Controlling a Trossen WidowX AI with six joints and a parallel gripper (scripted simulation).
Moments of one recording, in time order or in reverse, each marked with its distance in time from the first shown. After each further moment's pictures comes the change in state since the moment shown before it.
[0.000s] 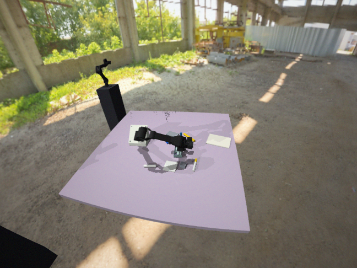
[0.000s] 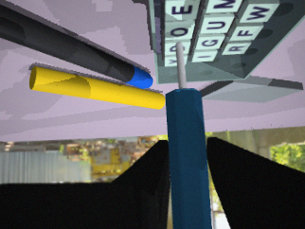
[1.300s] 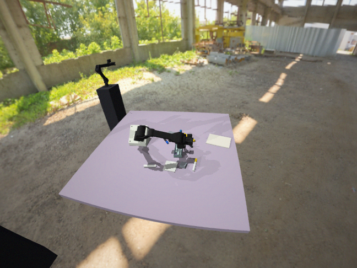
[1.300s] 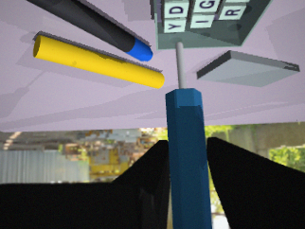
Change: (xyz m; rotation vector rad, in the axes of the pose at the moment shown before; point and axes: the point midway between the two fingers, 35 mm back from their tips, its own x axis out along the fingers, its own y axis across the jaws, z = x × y) arm -0.013 0.000 -0.024 -0.015 -0.003 0.000
